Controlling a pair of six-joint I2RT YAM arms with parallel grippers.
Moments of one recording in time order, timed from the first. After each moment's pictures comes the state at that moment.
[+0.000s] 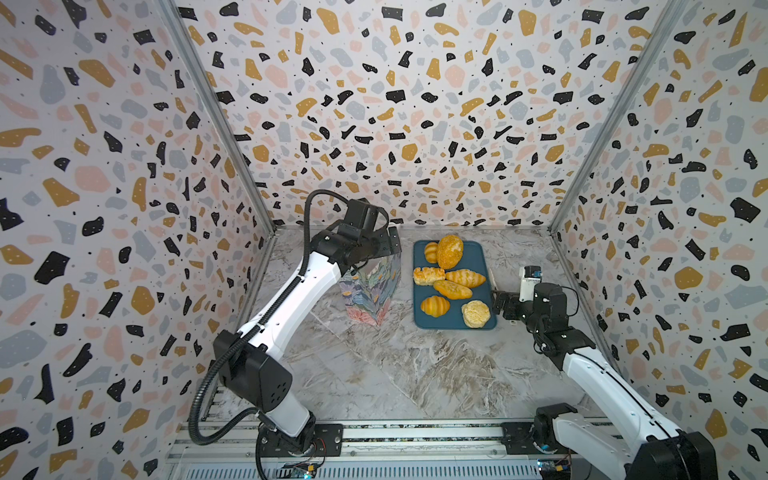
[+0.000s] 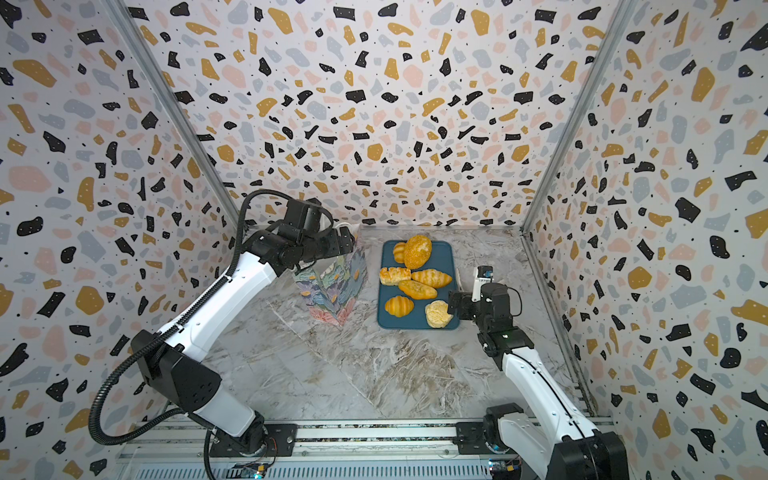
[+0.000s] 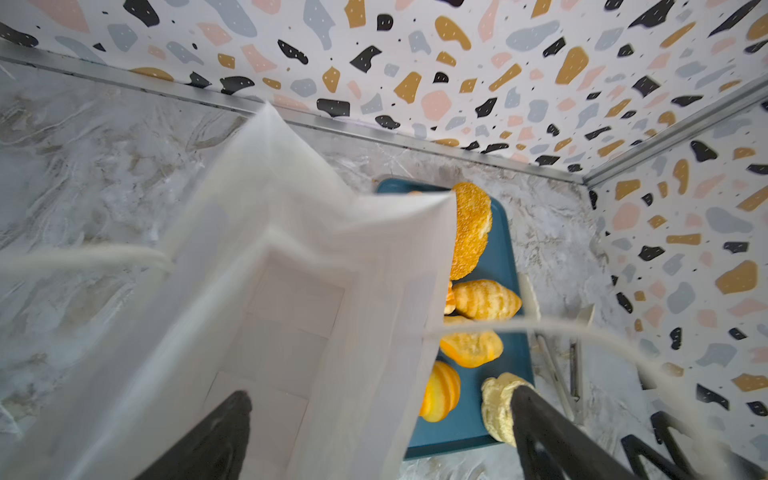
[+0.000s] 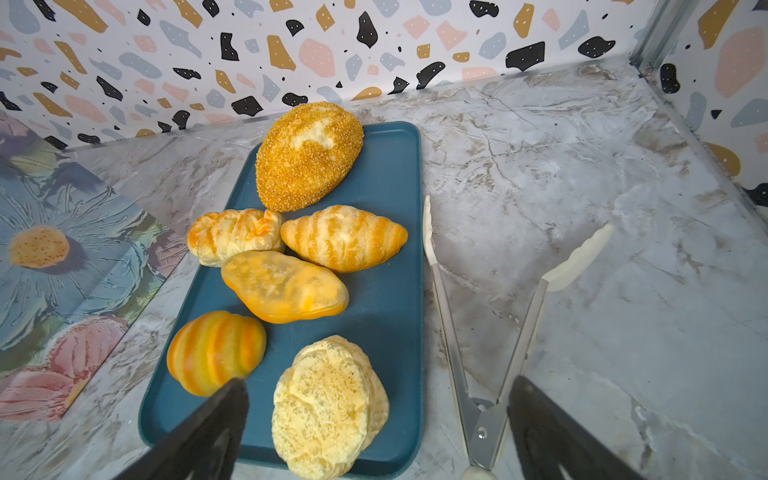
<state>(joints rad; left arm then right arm) -0.48 1.61 1.72 -0.79 -0.05 -0.53 0.20 0.97 0.58 -0.12 -0.02 0.22</state>
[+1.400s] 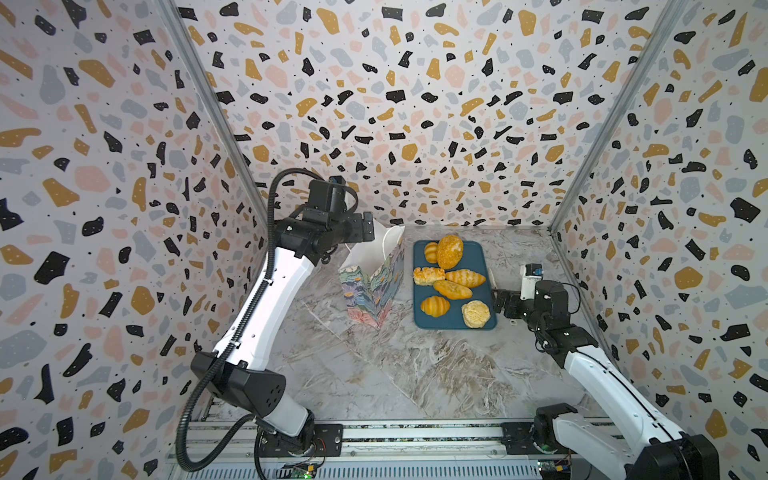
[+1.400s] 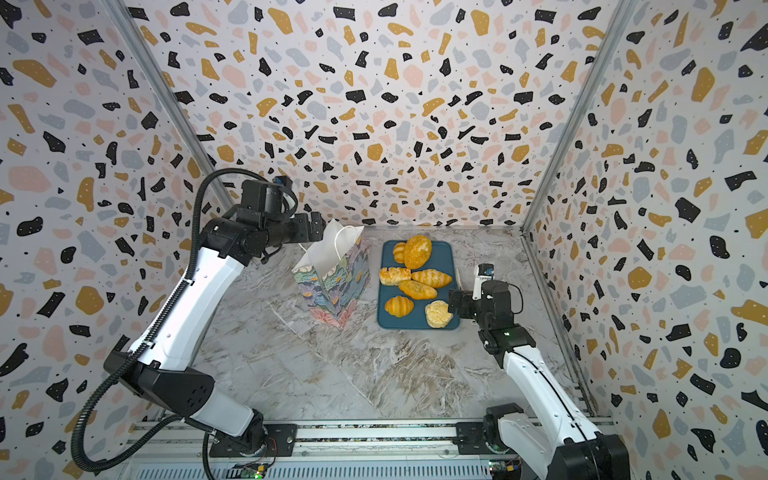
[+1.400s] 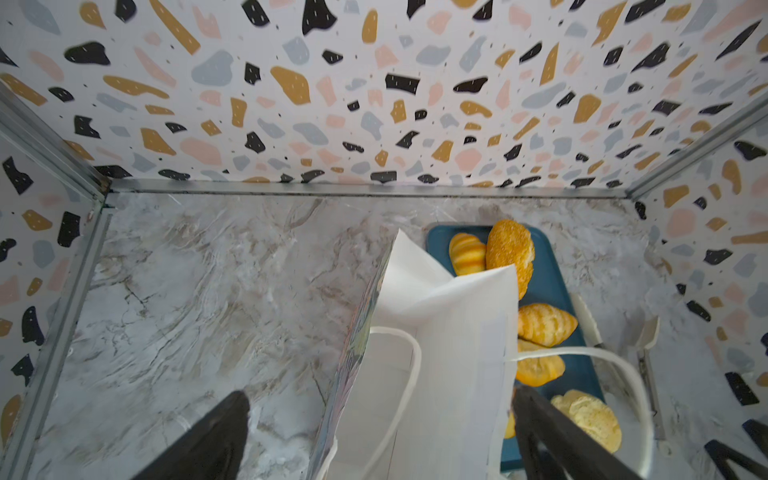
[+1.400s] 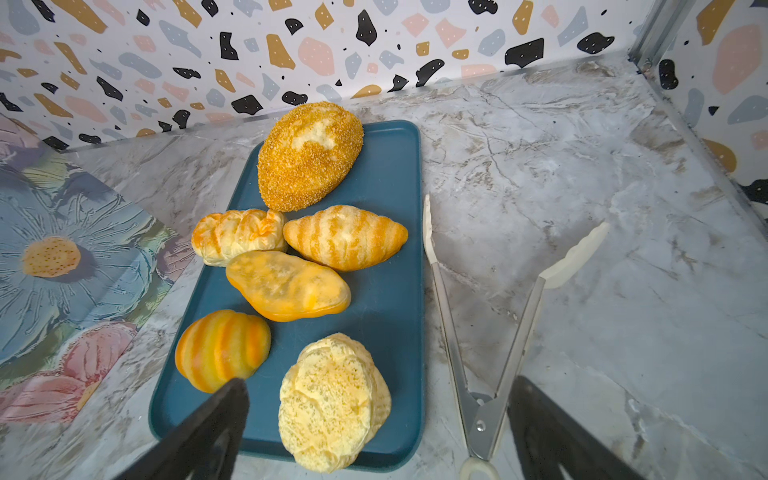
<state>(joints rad) -0.35 1.56 1.83 -0.94 -0.07 -0.25 0.20 0.97 0.63 -0.18 -0.02 0.23</state>
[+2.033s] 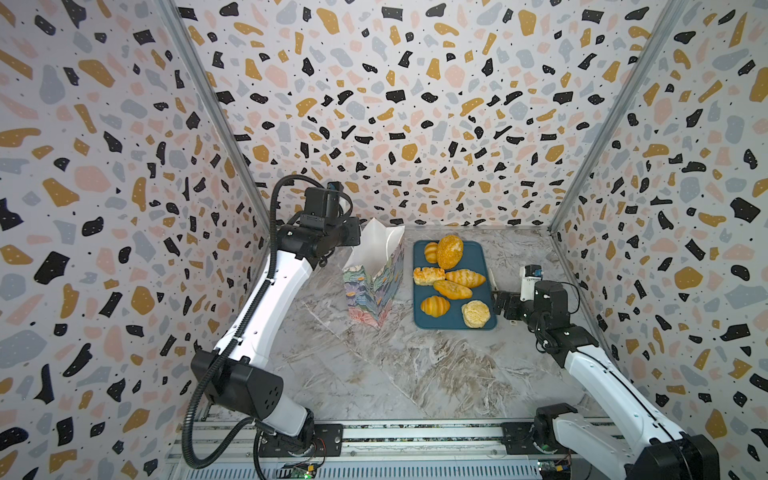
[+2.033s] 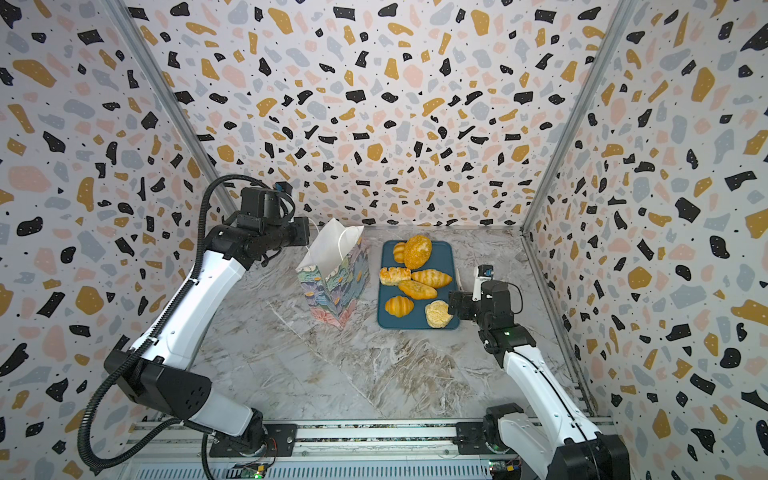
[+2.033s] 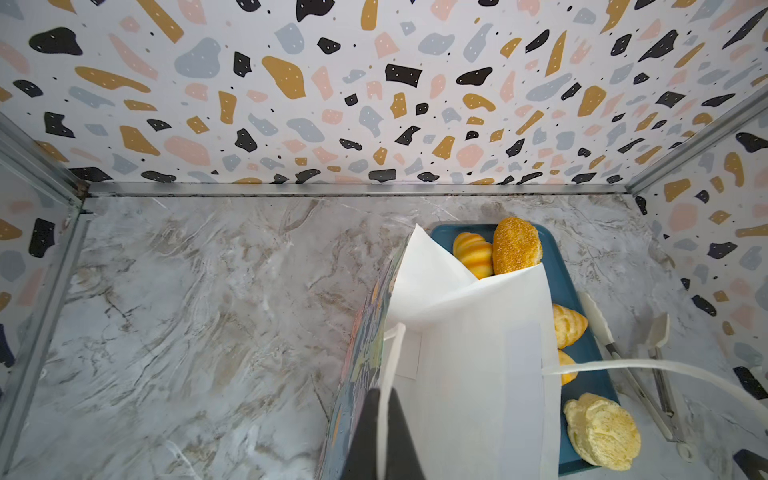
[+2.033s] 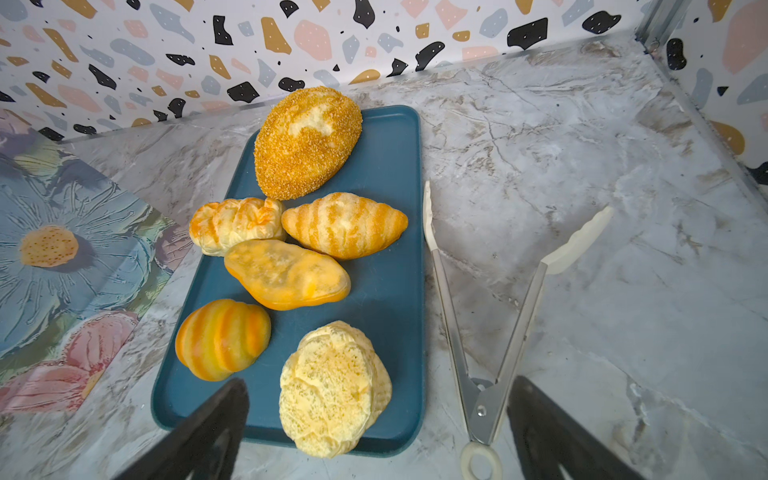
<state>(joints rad) -0.29 1.53 1.71 -0.78 0.02 -0.25 0.20 0.97 0.63 -0.21 -0.03 0.24</state>
